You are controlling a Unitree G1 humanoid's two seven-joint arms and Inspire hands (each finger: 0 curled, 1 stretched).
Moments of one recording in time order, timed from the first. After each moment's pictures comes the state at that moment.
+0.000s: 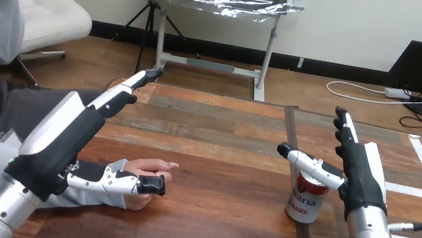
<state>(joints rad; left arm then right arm) -0.09 0.43 0.05 0.47 0.25 -0.91 -0.13 -0.61 -0.26 -0.02 1.33 -0.20 -0.62 -0.15</state>
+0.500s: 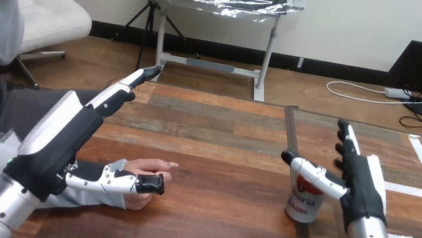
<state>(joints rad) -0.09 0.43 0.05 0.47 0.24 -0.91 -0.13 -0.57 -0.24 -0.07 1.33 -0.12 -0.62 -0.08</state>
